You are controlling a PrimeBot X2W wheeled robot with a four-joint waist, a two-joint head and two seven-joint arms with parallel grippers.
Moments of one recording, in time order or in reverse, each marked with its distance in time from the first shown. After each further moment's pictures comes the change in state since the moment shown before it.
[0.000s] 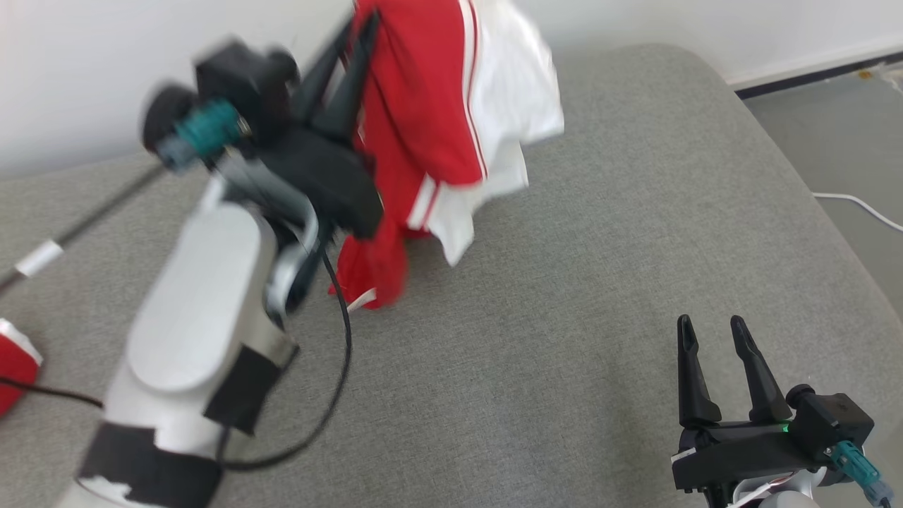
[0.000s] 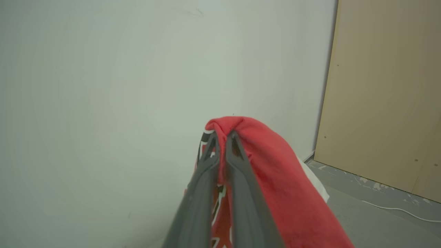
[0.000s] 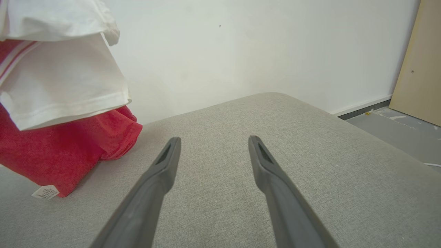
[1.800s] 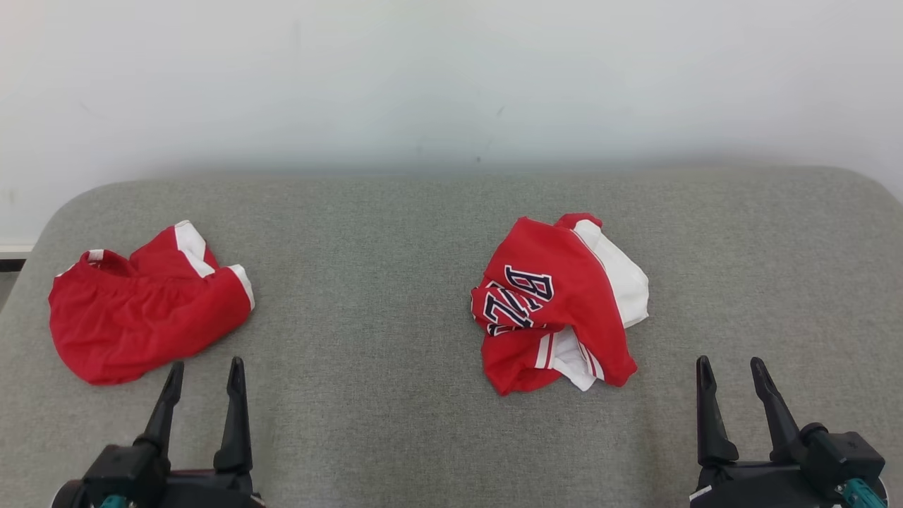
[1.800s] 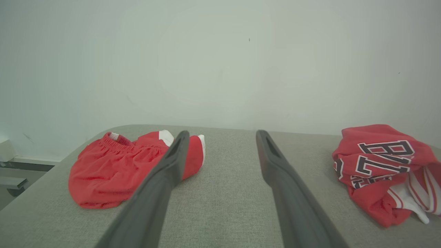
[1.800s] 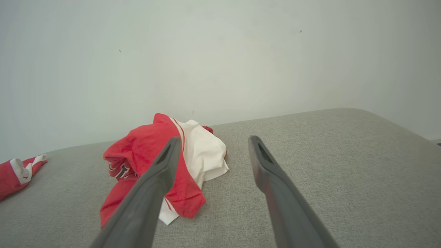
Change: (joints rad) left arm 0.831 0.049 0.297 -0.202 0.073 0.101 -0.252; right arm 0.086 0.001 -0.051 -0.004 -0.053 0.000 0.000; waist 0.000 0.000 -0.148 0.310
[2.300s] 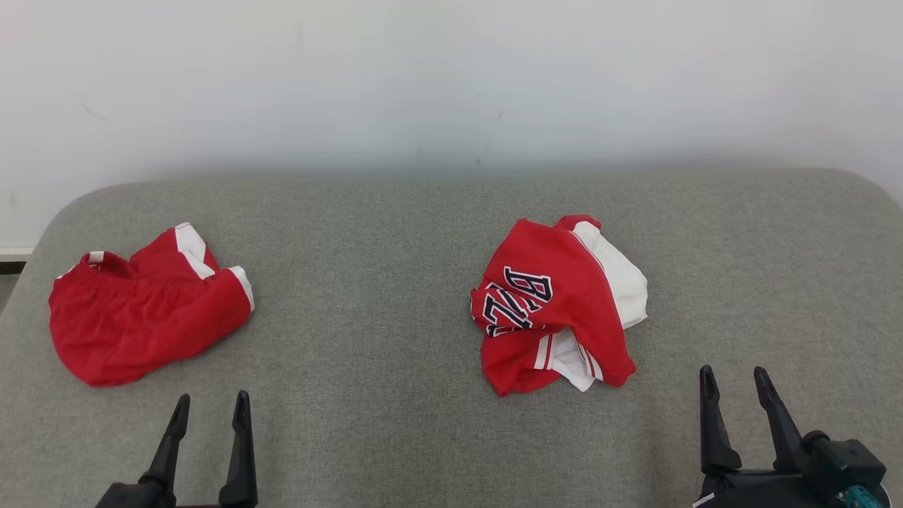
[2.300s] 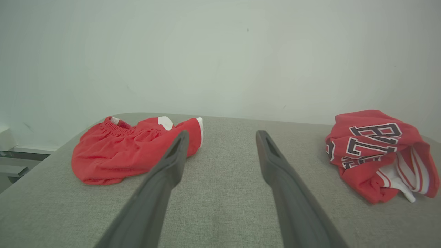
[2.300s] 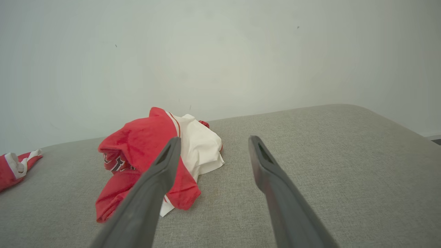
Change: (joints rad) left arm 0.108 -0.072 0.077 -0.048 0.081 -0.074 0.000; right arm 0.017 0.000 -0.009 0.008 -0.010 0.000 0.000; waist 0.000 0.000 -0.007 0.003
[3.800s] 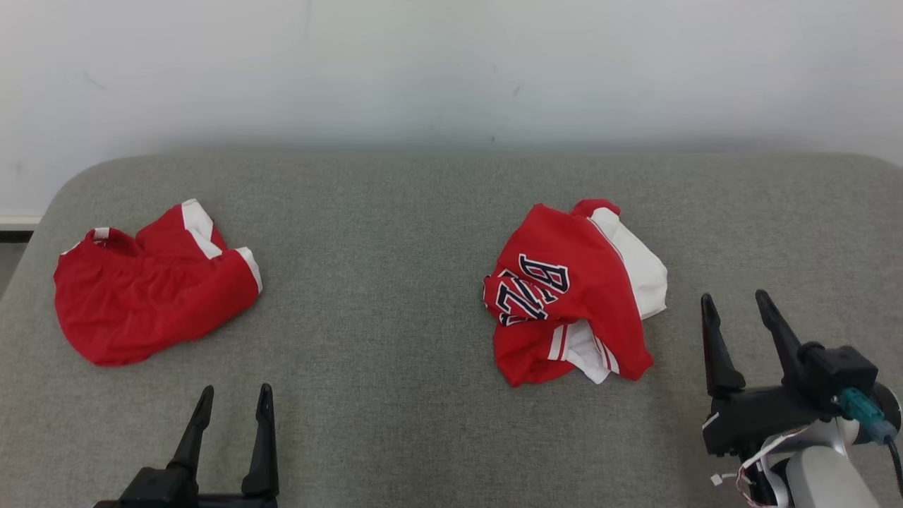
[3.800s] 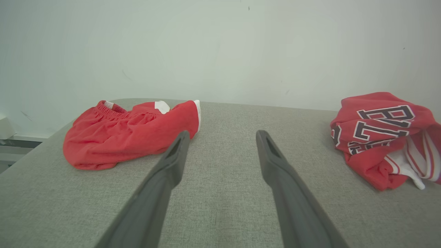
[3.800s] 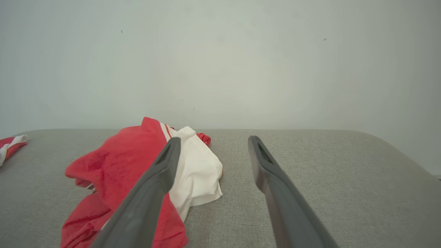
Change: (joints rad) left arm -0.032 -0.065 0.030 0.060 0.084 -0.043 0.000; right arm -0.214 -0.103 0.046 0.151 -0.021 0.000 0.027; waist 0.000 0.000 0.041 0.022
